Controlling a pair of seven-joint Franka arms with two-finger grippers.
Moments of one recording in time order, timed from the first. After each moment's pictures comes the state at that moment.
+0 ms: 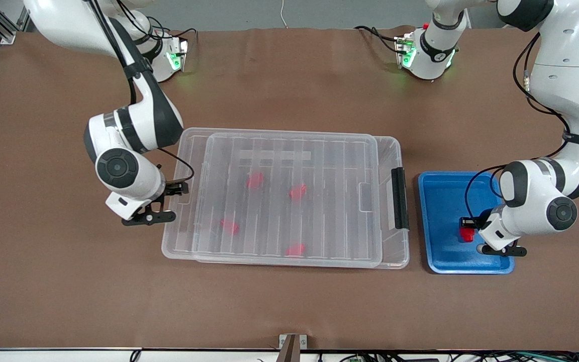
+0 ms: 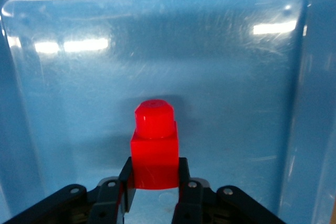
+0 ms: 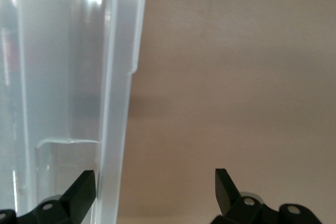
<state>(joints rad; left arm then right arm) 0.14 0.69 -0.13 -1.65 0.04 2.22 0.09 0.24 0.42 0.06 -1.66 -0.16 1.84 0.26</state>
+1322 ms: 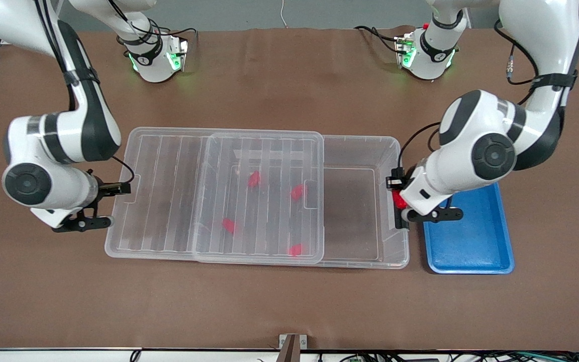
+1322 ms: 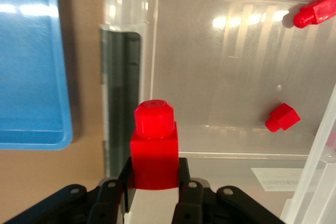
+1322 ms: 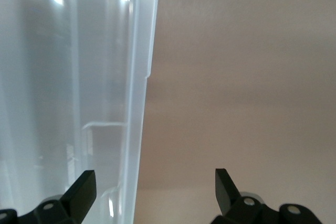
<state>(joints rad) -0.01 0.47 -0.47 -1.52 0.03 1.81 -0.48 0.06 0.36 0.07 -1.52 -0.16 1.65 0.09</state>
